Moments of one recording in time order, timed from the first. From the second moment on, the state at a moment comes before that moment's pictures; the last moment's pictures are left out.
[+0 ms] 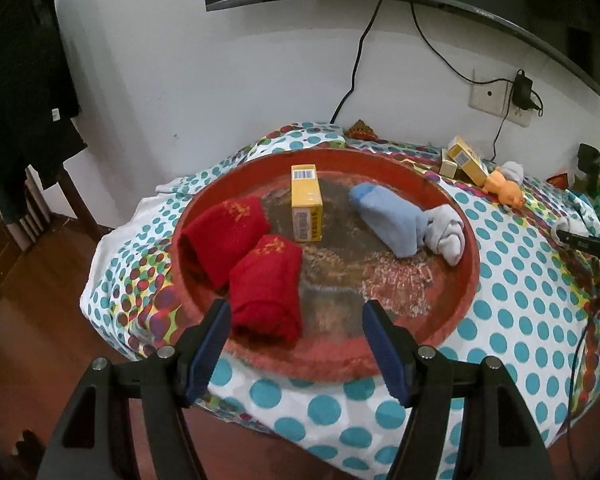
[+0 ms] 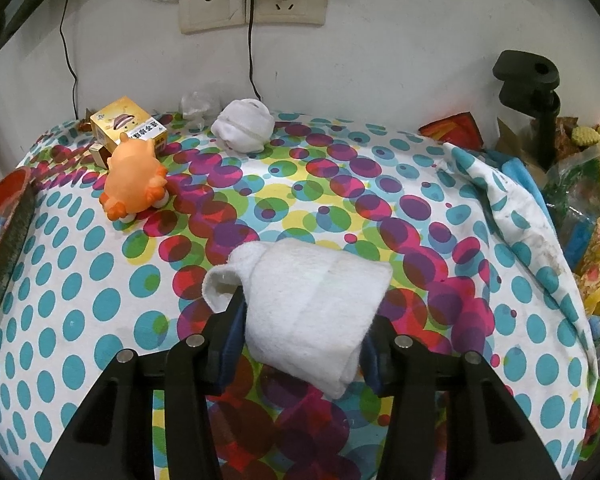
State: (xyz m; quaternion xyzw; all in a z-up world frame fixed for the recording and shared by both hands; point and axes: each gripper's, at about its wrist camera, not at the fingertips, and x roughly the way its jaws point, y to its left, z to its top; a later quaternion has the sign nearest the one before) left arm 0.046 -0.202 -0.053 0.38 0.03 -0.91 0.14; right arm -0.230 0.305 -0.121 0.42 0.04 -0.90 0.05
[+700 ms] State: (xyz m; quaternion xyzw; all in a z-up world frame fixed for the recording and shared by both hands) left arm 0.071 -0.228 -0.059 0.38 0.05 -0.92 0.14; right arm -0.229 0.303 -0.119 0.43 0.03 -0.90 0.03
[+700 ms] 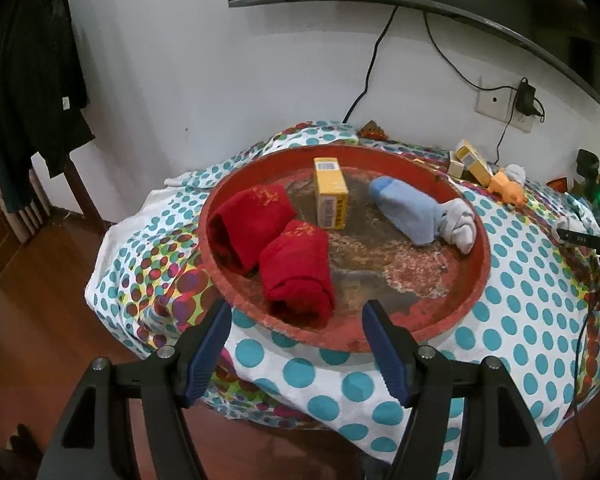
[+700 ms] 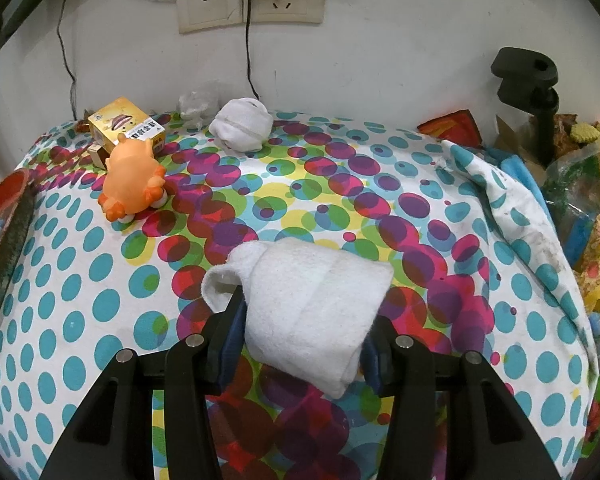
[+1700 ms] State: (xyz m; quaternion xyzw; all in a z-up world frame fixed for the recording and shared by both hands) left arm 0.076 -0.247 -0.060 0.37 0.05 -0.91 0.15; right arm -0.139 0.165 -0.072 0.39 0.05 -0.91 0.14
